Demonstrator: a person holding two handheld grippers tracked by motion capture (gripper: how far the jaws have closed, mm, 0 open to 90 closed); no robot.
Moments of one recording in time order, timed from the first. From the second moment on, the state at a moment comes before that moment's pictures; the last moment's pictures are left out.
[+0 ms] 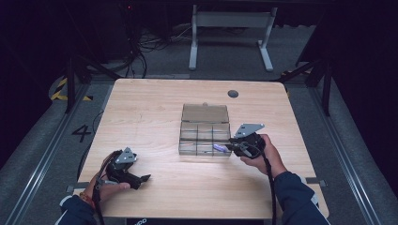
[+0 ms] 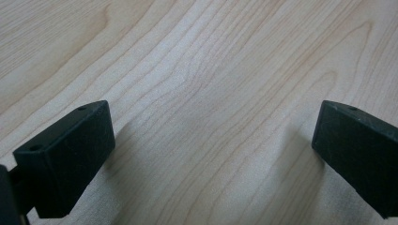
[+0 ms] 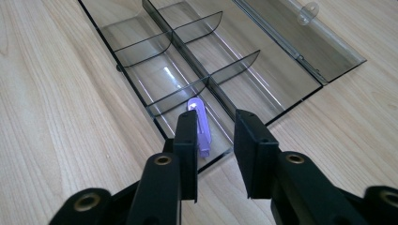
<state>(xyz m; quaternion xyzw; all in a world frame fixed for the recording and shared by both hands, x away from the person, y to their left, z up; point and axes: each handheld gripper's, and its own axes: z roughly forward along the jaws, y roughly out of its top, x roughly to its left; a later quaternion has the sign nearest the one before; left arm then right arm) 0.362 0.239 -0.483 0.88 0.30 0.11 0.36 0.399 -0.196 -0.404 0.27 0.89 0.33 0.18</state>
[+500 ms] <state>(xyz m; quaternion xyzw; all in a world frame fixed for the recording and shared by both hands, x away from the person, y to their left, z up) 0.362 0.239 -0.483 0.88 0.30 0.11 0.36 0.388 -0.209 -0.396 0.28 0.88 0.33 0.21</state>
